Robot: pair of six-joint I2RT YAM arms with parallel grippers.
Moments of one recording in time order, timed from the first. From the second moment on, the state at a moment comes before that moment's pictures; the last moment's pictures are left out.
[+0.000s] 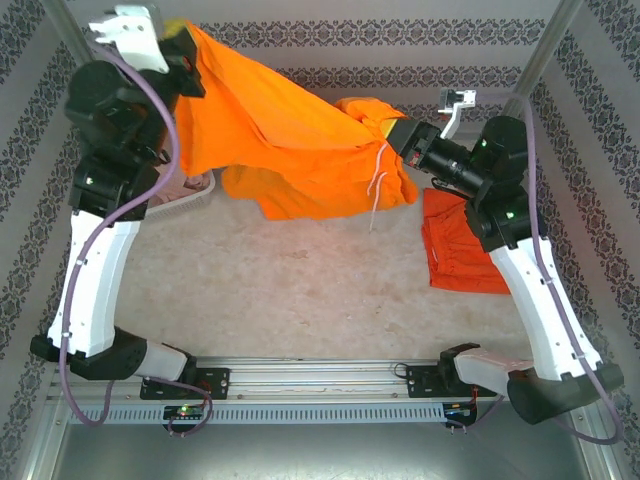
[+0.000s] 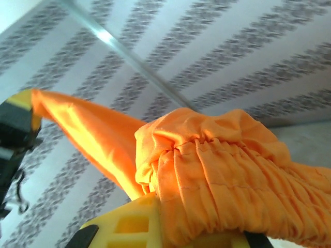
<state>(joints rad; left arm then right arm) -0.31 1.44 2.16 -0.40 -0.18 -0.02 0.29 1.16 1.48 -0.27 -0.59 0.85</state>
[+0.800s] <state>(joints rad) -0.21 2.23 2.58 -0.50 -0.04 -0.14 0.14 1.33 1.07 -0.19 -0.20 1.16</state>
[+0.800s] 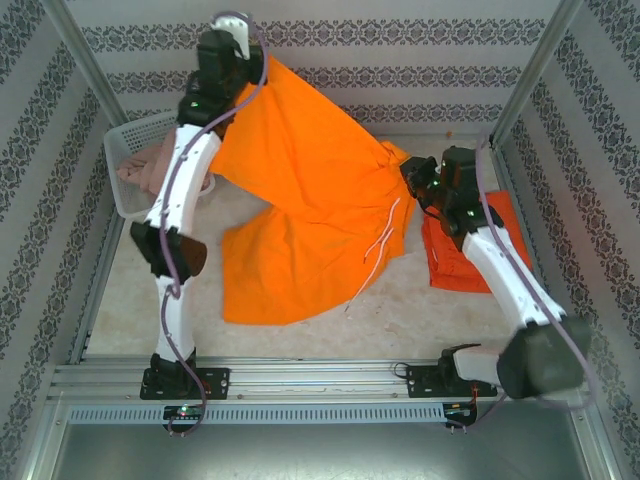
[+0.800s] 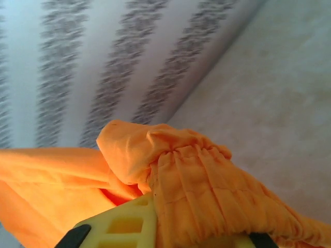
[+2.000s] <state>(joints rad) -0.35 1.43 0.85 -0.11 0.25 -0.63 0.11 2.15 1.66 -0.20 -0.61 1.04</state>
